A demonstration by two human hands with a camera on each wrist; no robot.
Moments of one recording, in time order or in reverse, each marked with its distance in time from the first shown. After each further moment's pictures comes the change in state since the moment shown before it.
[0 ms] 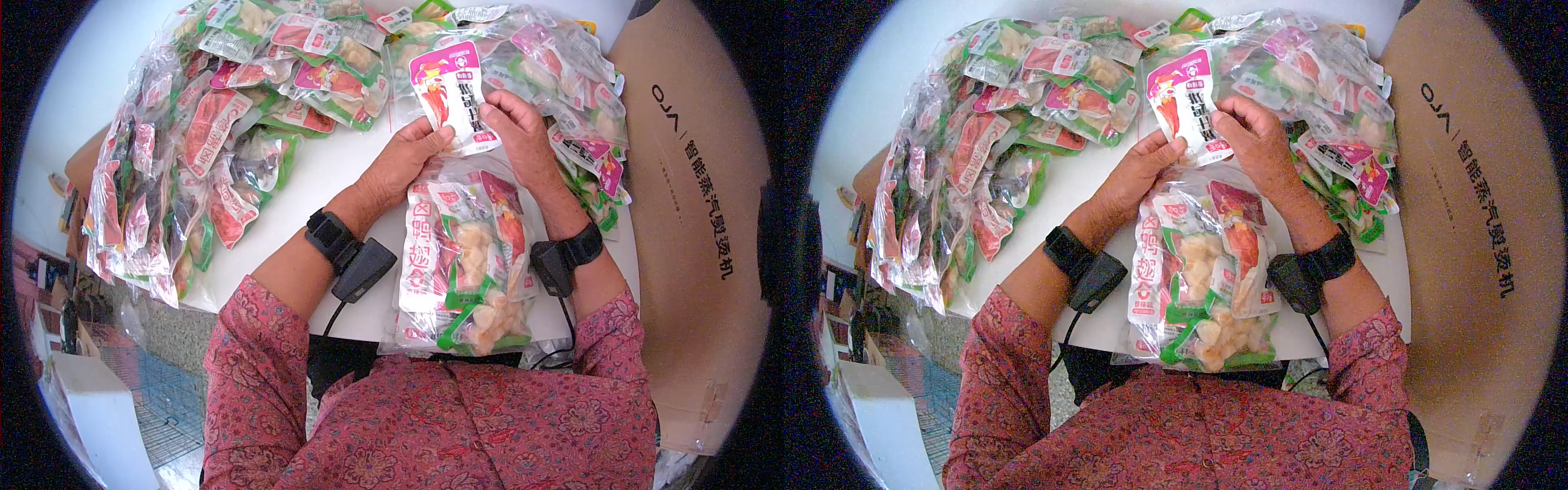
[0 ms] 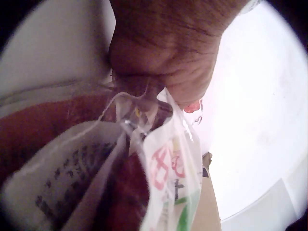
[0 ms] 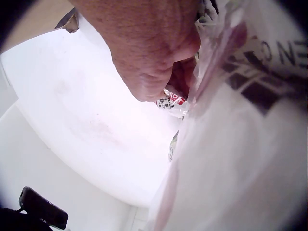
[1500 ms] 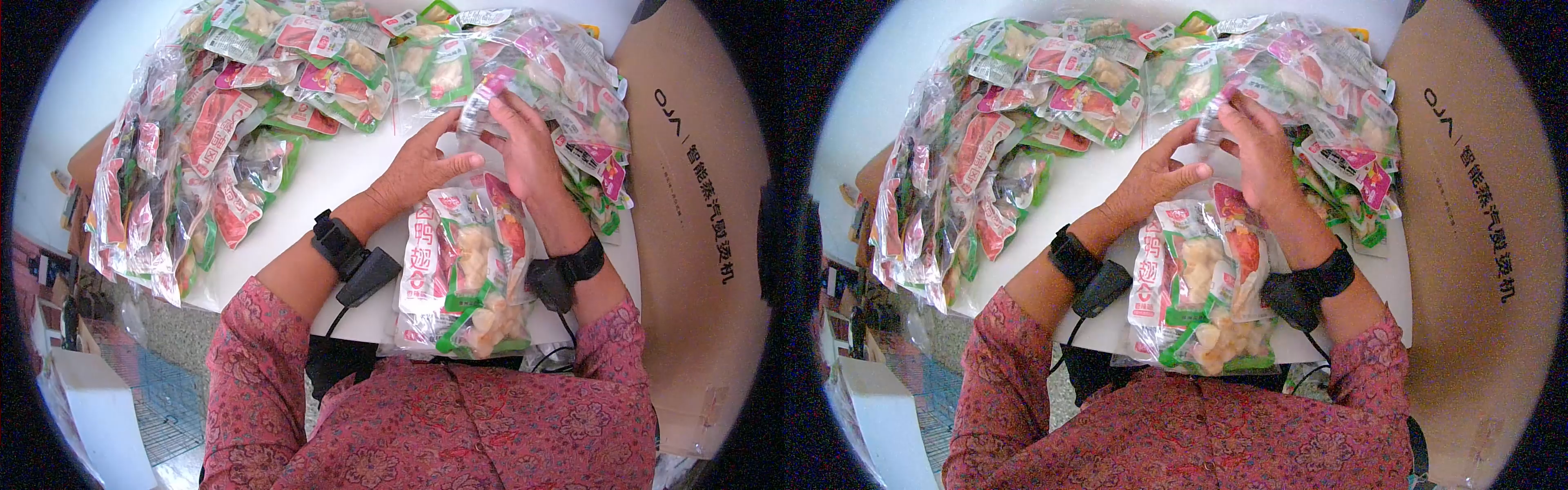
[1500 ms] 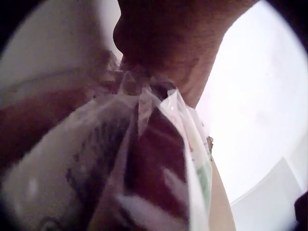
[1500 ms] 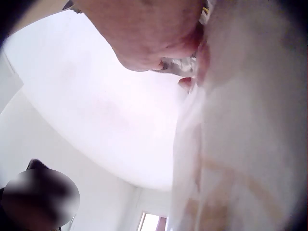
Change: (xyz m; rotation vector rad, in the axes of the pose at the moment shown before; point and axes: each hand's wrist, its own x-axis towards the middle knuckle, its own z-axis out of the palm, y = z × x) left_hand -0.001 -0.002 0.003 0.621 -0.039 0.274; right_hand -0.009 -0.035 0.017 0.511 0.149 0.308
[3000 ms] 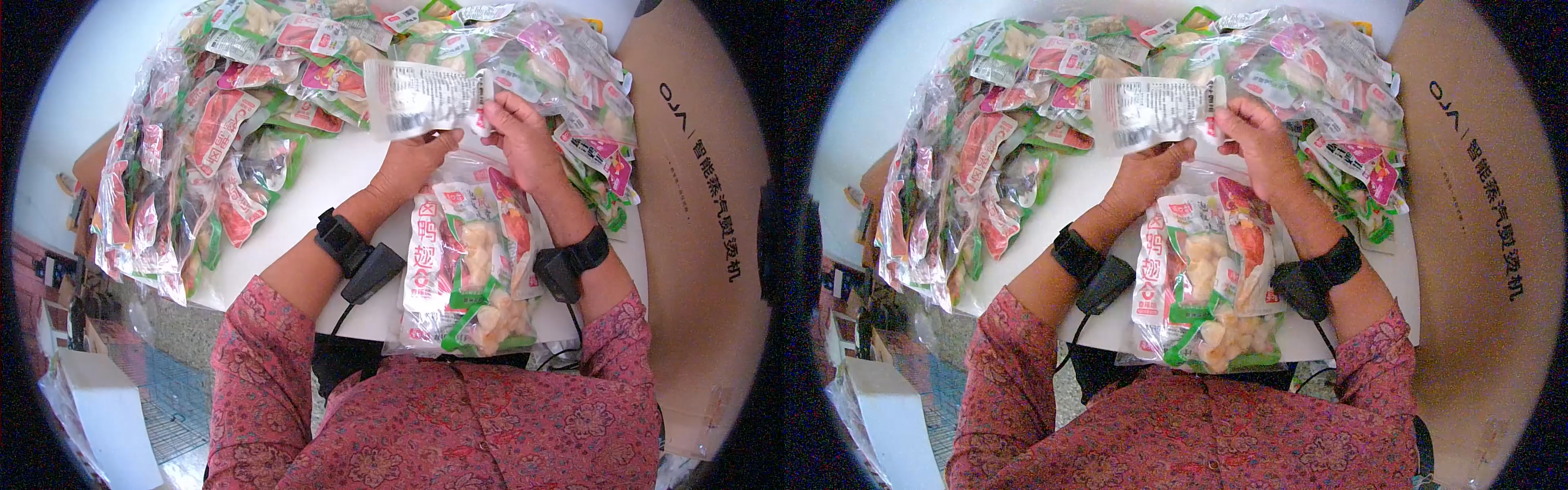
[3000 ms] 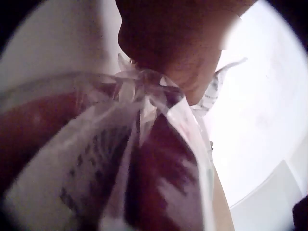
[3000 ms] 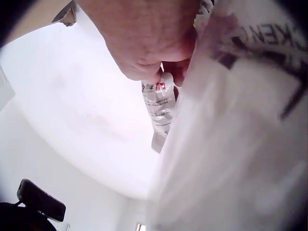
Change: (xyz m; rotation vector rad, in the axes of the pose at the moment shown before) left_hand 0.000 0.000 -0.003 -0.071 0.280 -0.307; right_hand 0.015 0.022 -0.024 -0.211 -0.171 0.017
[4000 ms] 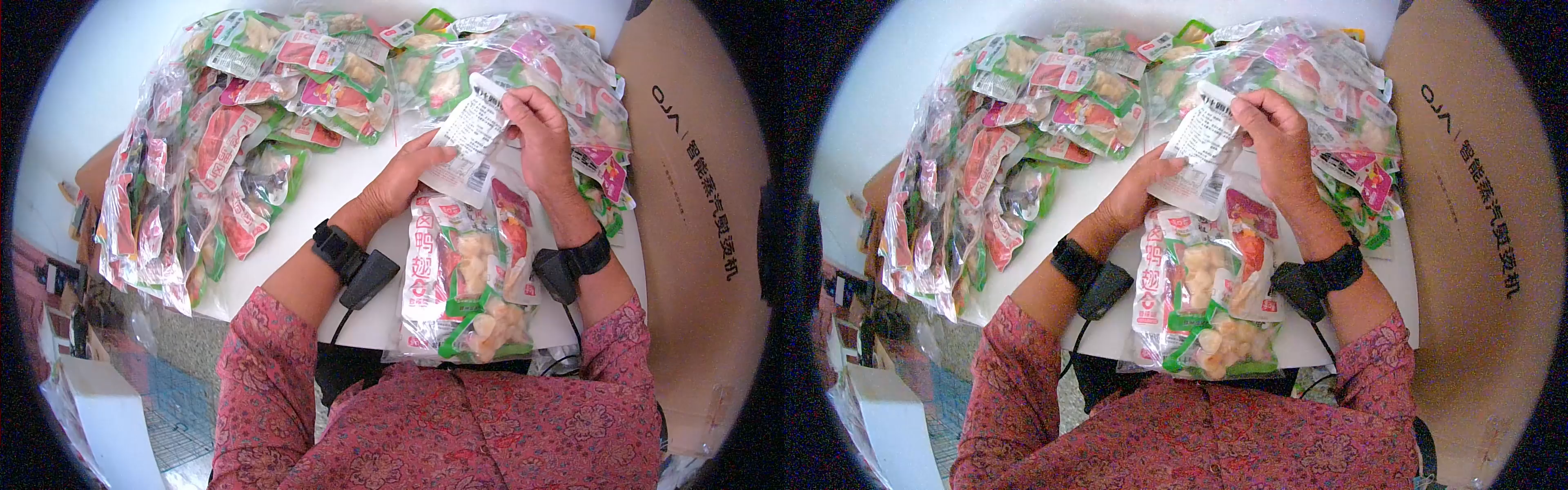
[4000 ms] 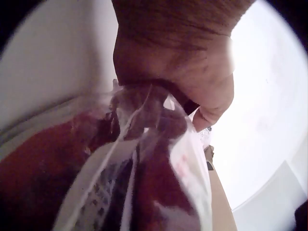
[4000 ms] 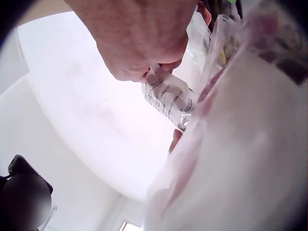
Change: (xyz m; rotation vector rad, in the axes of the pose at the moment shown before) left_hand 0.000 0.010 -0.006 -0.468 -0.415 -0.040; right_hand -0.003 -0.029 -0.003 -0.066 0.194 -0.263
